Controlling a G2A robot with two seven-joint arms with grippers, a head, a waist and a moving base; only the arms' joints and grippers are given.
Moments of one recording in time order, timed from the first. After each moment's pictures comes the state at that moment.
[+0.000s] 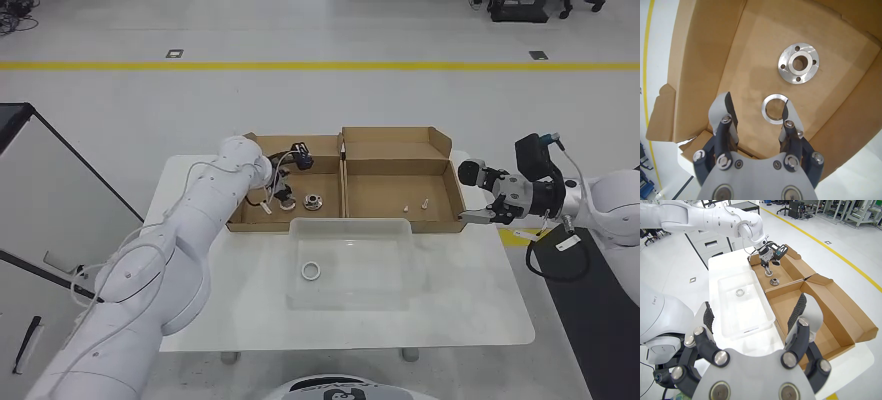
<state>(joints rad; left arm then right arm) 0.40 -1.52 -0.45 -0.29 1.14 -0.75 -0.47 -1.27 -0.54 1.36 -1.62 -0.06 -1.01 0.70</state>
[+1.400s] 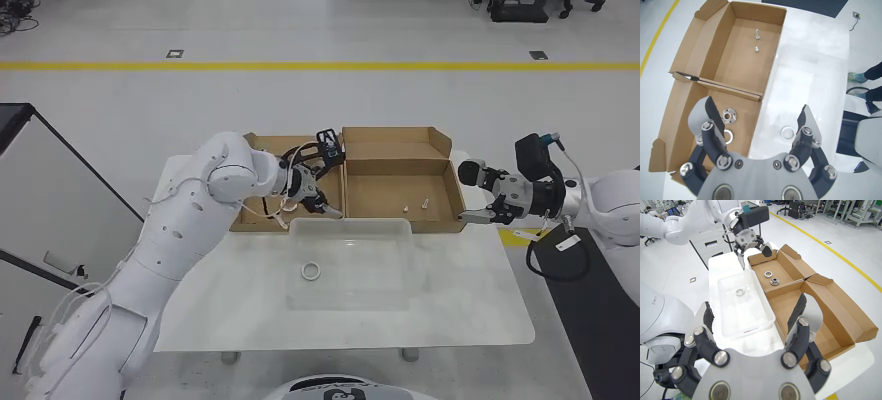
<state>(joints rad) 0.78 -1.22 -0.90 -1.47 0.62 -0.71 -1.09 -1.27 -0.54 1.36 -1.62 -0.06 -1.01 0.70</state>
